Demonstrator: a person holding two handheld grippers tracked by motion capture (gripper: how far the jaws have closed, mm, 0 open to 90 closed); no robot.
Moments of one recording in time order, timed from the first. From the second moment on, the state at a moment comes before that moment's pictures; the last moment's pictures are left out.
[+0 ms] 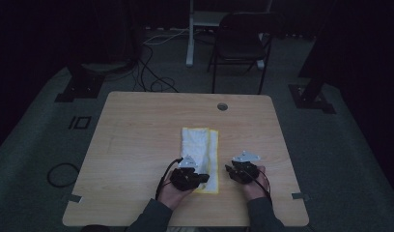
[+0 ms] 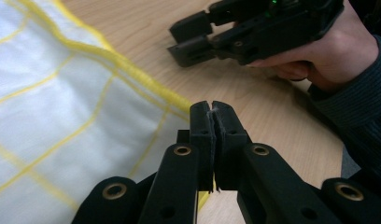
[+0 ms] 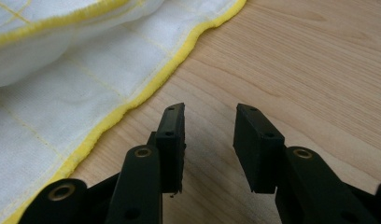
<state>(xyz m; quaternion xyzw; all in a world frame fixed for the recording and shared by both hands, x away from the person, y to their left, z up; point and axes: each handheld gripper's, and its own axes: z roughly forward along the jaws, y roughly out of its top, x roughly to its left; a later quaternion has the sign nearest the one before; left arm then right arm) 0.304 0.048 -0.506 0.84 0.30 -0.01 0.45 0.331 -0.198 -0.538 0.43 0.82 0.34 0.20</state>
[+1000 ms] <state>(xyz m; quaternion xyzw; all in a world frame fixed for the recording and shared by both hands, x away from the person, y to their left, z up) 0.306 0.062 -0.512 0.83 0.32 0.03 0.45 0.340 -0.186 -0.525 0.42 0.81 0.36 0.21</state>
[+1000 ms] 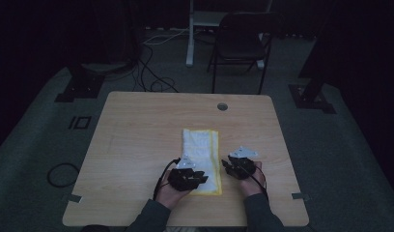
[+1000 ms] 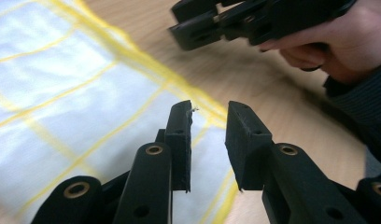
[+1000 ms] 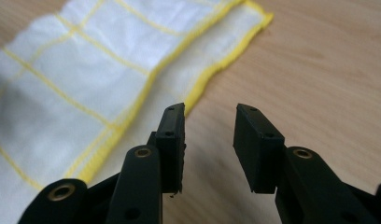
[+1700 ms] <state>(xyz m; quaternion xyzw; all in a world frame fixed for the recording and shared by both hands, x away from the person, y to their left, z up) 0.318 0.111 -0.519 0.82 0.36 0.09 0.44 0.381 -0.160 -0.519 0.42 0.79 0.39 0.19</state>
